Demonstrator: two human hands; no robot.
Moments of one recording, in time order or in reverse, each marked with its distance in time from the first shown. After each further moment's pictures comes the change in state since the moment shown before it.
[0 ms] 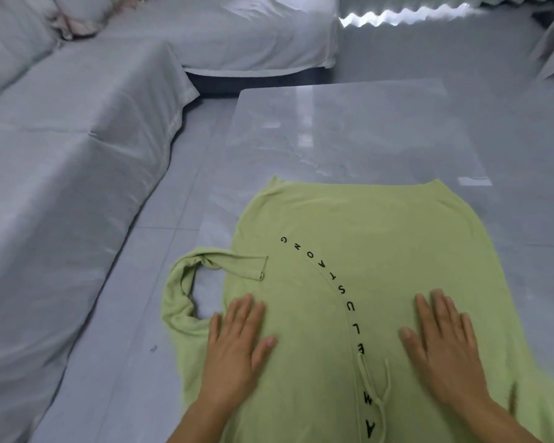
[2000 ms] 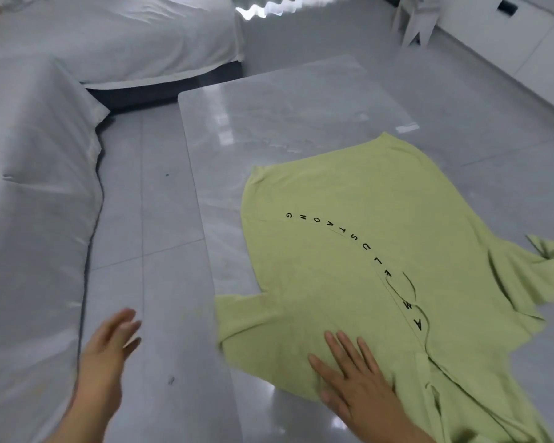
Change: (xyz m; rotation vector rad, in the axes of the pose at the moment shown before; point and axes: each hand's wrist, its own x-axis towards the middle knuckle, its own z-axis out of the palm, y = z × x) left_hand 0.028 -0.257 -0.079 -1.153 0.251 -0.157; right_hand -0.160 -0.220 0.083 -0.014 0.022 -0.253
